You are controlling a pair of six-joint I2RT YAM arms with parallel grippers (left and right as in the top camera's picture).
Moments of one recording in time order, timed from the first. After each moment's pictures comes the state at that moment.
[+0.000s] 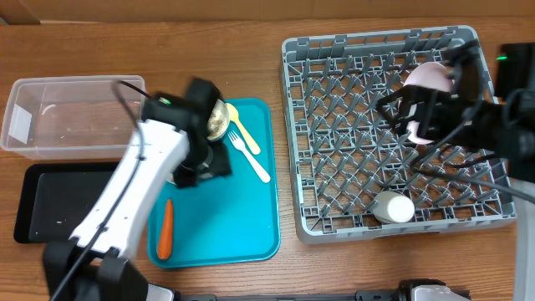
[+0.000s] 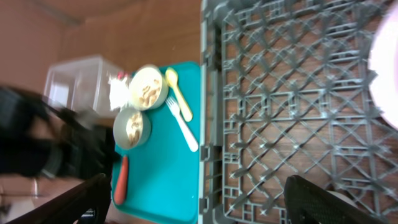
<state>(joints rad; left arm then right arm) -0.28 1.61 1.44 -1.43 0.11 -0.56 0.02 1.36 1.81 -1.41 -0.47 0.20</state>
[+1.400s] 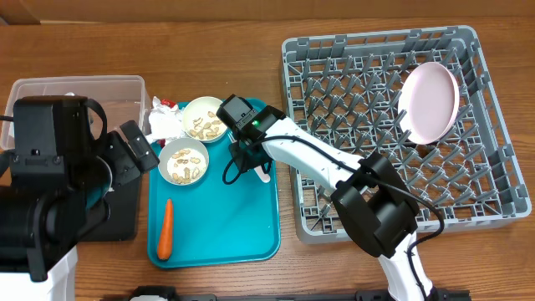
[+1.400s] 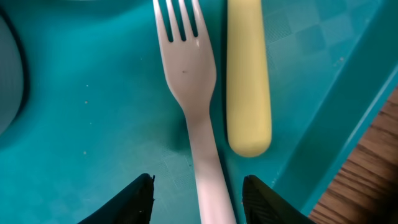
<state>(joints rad) -0.04 1.22 1.85 -1.62 -0.12 -0.54 0.77 2.19 1.71 -0.87 -0.01 0.33</state>
